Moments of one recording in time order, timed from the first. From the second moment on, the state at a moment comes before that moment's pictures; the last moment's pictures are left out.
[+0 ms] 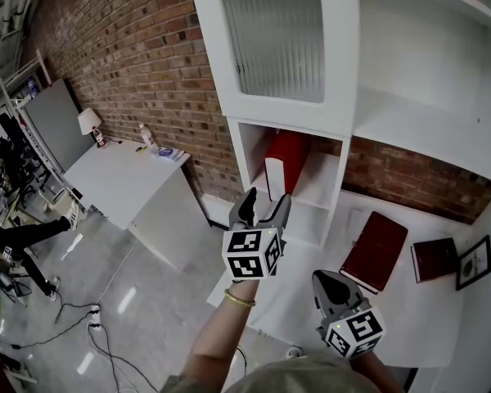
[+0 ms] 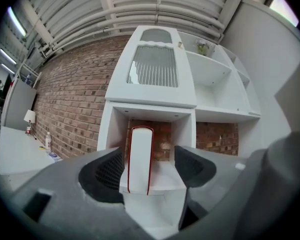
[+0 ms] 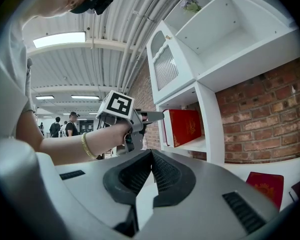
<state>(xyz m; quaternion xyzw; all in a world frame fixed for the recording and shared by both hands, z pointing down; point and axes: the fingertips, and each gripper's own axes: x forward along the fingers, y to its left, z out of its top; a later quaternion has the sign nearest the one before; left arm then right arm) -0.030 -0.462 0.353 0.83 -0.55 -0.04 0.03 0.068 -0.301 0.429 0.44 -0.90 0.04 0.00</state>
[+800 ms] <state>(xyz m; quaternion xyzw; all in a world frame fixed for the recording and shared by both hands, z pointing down) -0.063 -0.375 0.355 0.83 -0.55 -0.06 0.04 0.038 -0.241 0.421 0.46 -0.89 0.05 0.01</state>
